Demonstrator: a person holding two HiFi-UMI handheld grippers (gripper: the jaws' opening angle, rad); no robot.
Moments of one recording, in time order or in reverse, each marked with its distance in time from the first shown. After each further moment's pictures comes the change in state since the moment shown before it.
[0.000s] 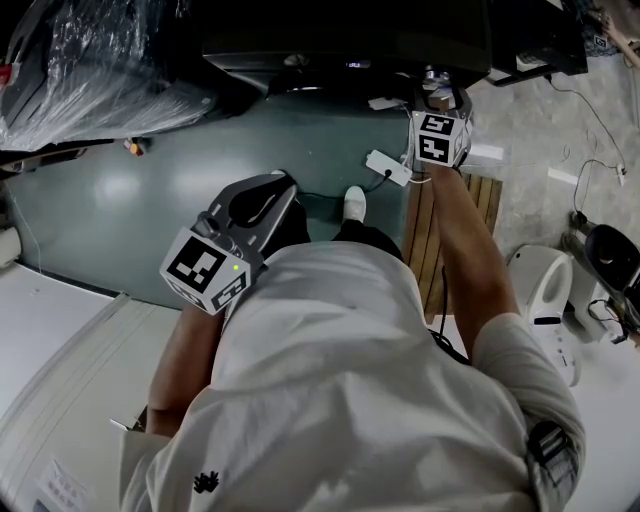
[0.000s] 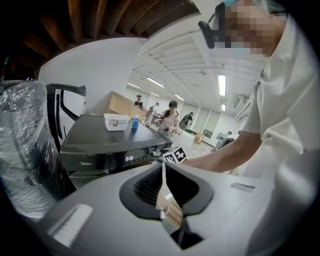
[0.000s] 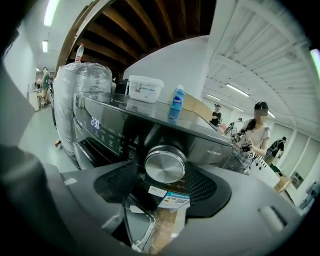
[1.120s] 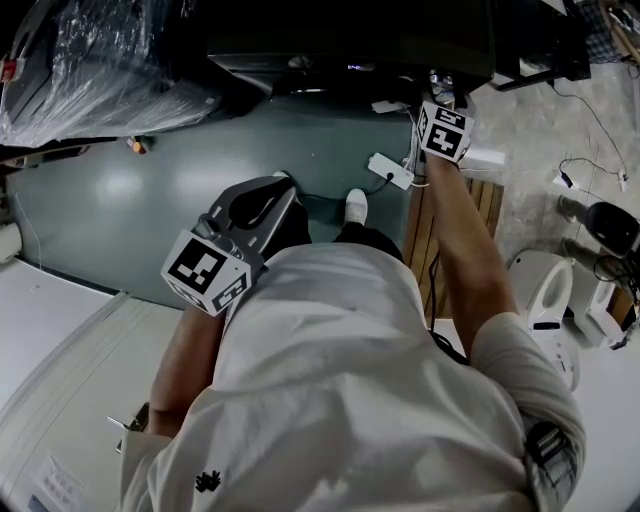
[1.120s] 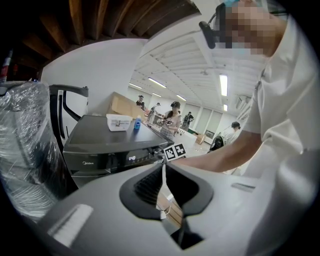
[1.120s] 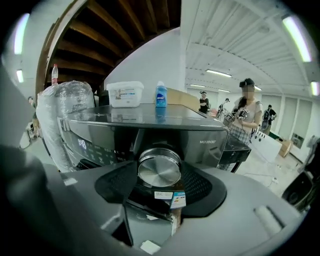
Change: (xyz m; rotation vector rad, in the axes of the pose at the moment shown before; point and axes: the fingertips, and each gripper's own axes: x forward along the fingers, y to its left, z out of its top) left arm -0.005 0.002 -0.001 -0.011 -0.004 0.024; right arm 0.005 -0.015 0.008 0.243 0.021 -0.037
